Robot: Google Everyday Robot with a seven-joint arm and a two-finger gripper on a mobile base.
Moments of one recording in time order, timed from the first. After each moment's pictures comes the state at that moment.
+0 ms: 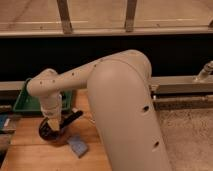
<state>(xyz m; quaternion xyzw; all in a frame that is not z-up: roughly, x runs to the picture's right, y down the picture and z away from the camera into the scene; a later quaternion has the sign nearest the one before) -0.251 0.185 0.716 -0.42 -0.04 -0.02 0.91</state>
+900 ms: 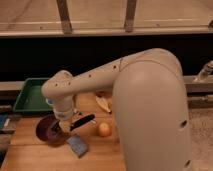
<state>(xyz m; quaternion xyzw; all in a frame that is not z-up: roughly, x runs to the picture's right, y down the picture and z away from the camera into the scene) -0.197 0.172 0.713 -0.41 -0.02 0.03 0.91</state>
